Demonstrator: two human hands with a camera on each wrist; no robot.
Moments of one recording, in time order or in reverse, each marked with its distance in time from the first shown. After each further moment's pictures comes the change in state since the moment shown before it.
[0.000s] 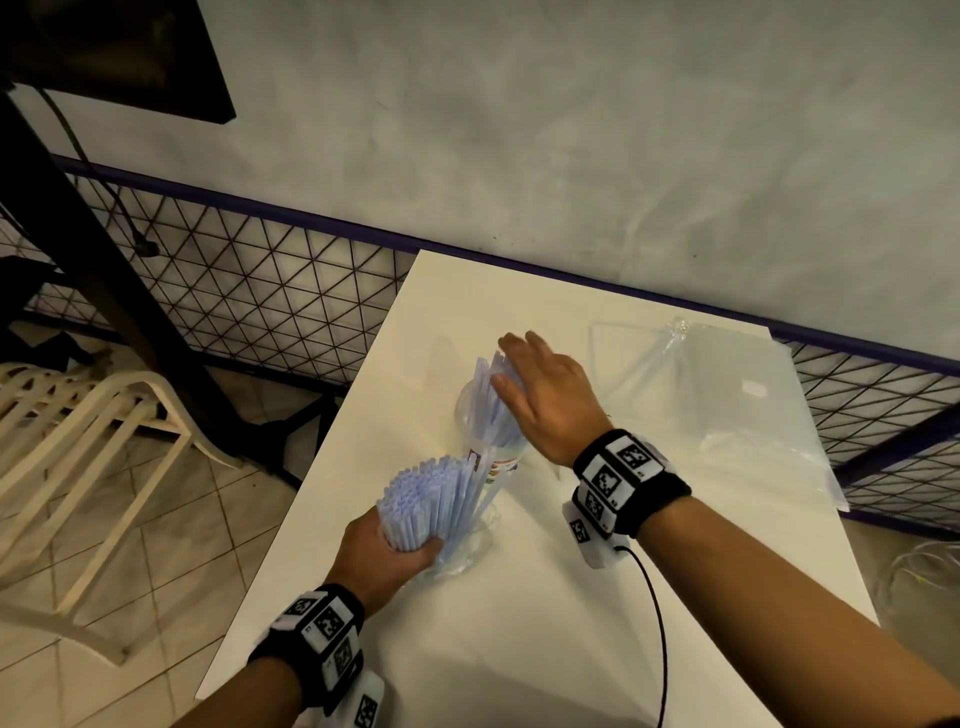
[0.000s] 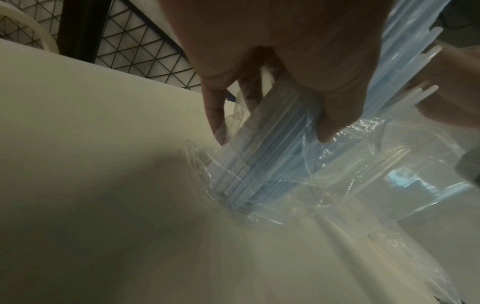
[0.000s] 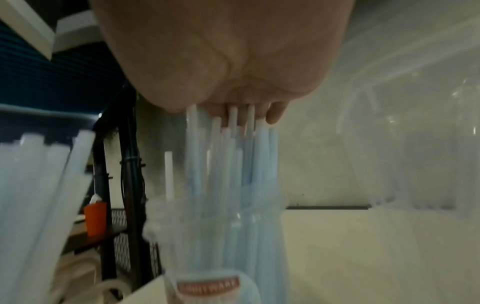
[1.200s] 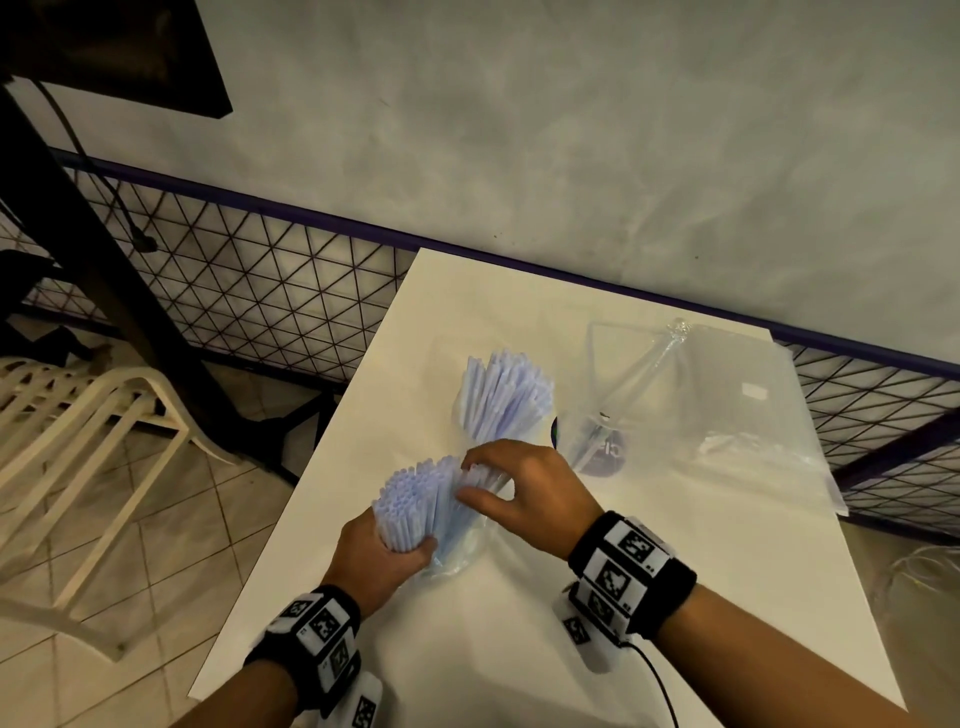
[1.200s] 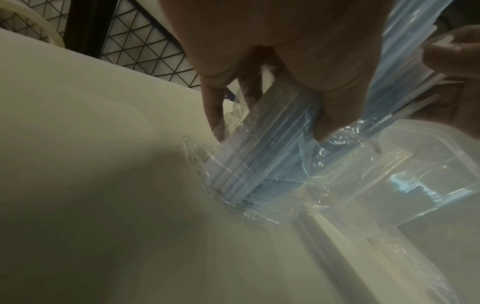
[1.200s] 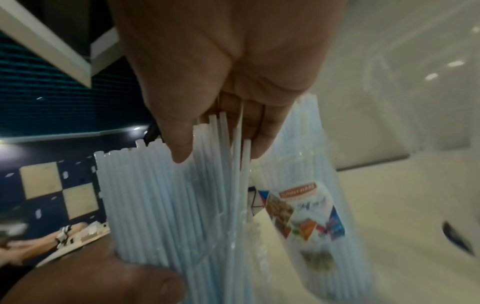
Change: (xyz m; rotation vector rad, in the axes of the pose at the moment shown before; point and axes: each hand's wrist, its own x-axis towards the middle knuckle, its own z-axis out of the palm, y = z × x) left_hand 0.001 -0.005 0.005 -0.022 0.053 -0.012; right_hand -0.066 -0.029 0.024 0.315 -0.082 -0.097
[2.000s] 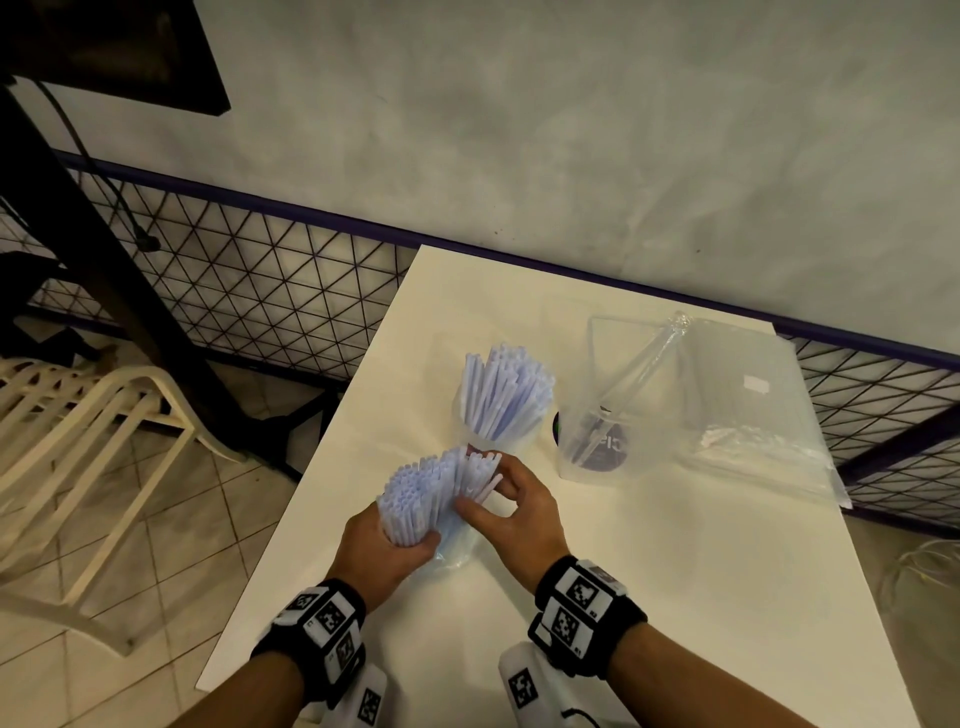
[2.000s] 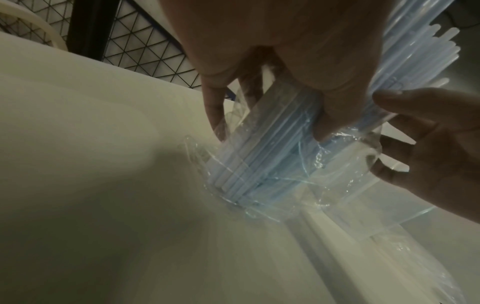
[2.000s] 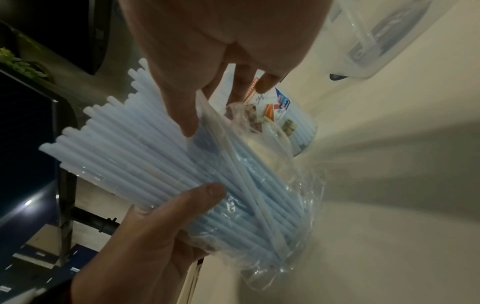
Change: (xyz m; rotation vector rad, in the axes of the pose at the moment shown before) left_hand -0.002 0.002 0.000 0.008 -0.016 0.029; right_hand -0.026 0.003 0.062 0.699 0.295 0.383
